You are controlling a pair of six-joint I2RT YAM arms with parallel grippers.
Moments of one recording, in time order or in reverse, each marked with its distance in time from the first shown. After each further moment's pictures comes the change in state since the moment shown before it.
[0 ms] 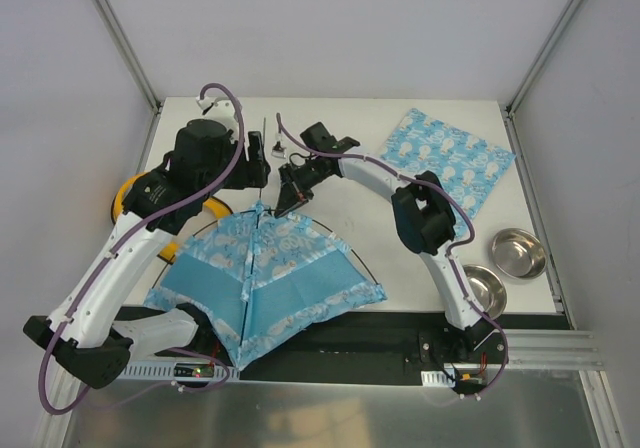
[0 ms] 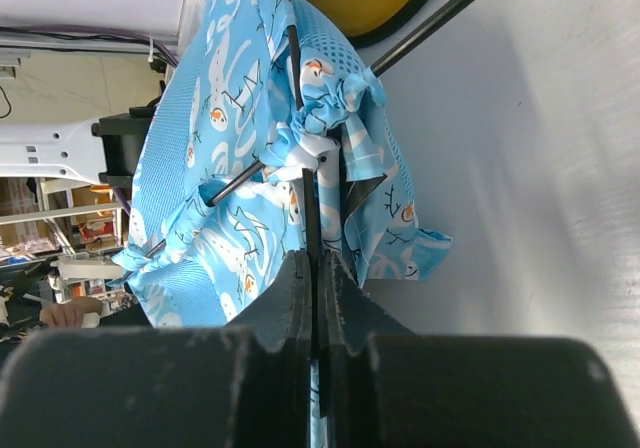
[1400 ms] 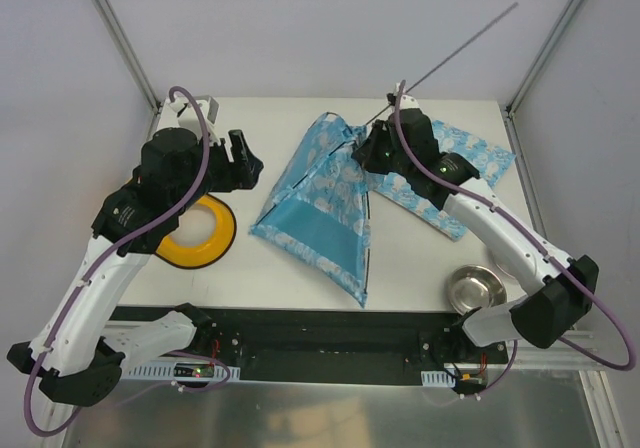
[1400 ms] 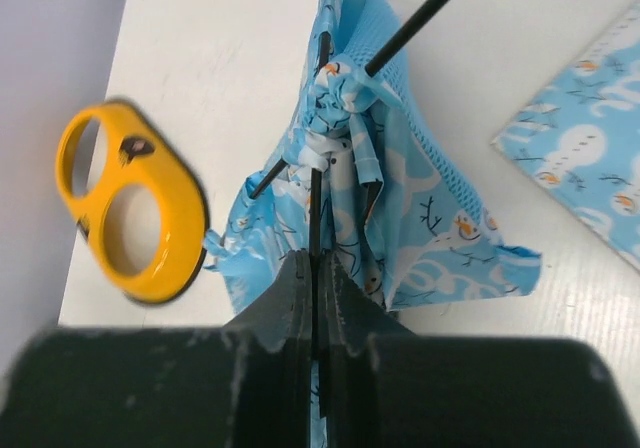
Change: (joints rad) left arm 0.000 -0.113 0.038 -0.004 0.026 -0.045; right arm -0.060 -0.938 -0.576 0.174 1.091 0.311
